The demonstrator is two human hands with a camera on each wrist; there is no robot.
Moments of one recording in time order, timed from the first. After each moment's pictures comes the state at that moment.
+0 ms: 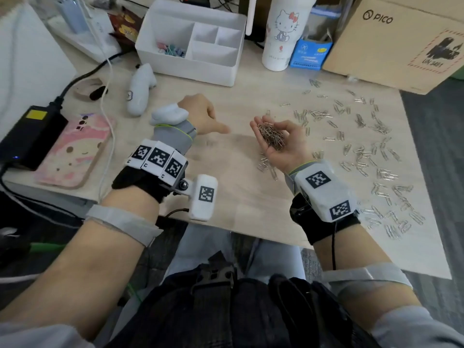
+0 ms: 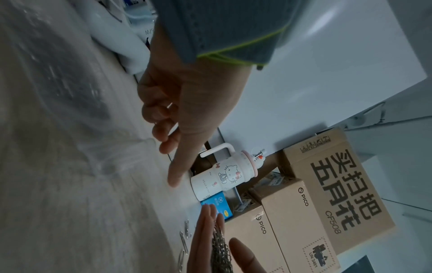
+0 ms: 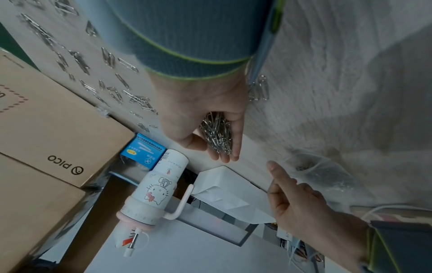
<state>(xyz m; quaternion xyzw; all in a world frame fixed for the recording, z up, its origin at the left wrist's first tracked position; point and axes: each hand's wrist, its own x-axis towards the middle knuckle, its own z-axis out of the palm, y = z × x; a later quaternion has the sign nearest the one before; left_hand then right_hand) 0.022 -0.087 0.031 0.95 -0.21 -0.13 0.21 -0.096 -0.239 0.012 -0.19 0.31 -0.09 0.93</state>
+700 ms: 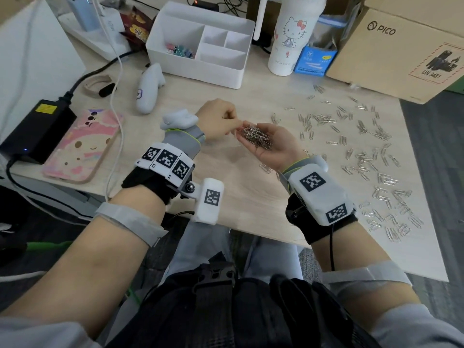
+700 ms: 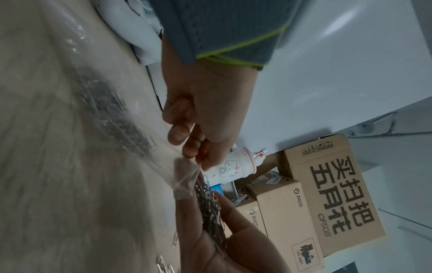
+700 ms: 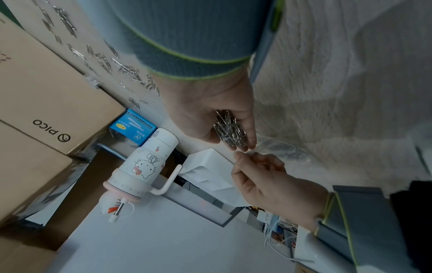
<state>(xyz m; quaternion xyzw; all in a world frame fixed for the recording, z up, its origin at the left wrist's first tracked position) 0.008 -0.094 0.029 0.87 -0.31 -0.15 0.35 -0.080 -0.216 0.019 -0.24 0.29 0.03 0.92</state>
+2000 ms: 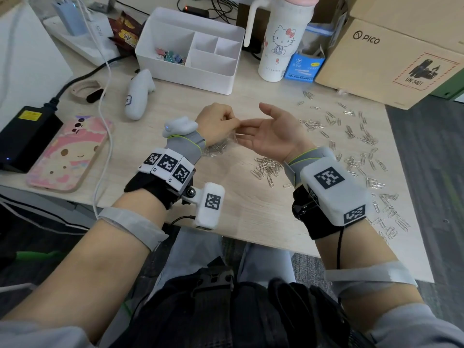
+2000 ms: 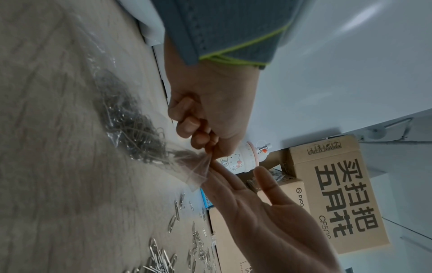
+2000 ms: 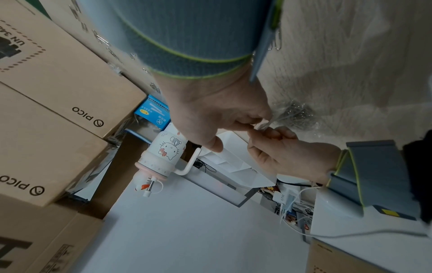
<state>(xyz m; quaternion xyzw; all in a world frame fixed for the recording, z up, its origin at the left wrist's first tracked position) 0.010 -0.112 0.021 0.86 -0.27 -0.13 0.42 -0.077 -0.233 0.055 -0.38 0.24 0.13 0.88</state>
